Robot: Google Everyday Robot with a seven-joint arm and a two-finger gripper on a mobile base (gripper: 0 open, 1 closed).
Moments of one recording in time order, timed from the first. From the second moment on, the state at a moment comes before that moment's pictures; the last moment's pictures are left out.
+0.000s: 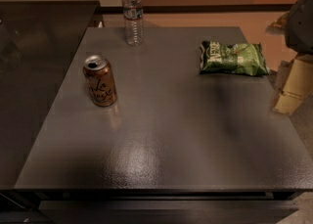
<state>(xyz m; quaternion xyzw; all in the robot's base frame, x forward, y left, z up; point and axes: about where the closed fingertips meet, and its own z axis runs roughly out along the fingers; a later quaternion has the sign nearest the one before) 0.438 -0.217 0.976 -0.60 0.78 -0.03 0.16</state>
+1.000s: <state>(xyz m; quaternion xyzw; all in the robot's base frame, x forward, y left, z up) 0.506 -0.237 0.969 -0.59 0.78 0.00 0.21</state>
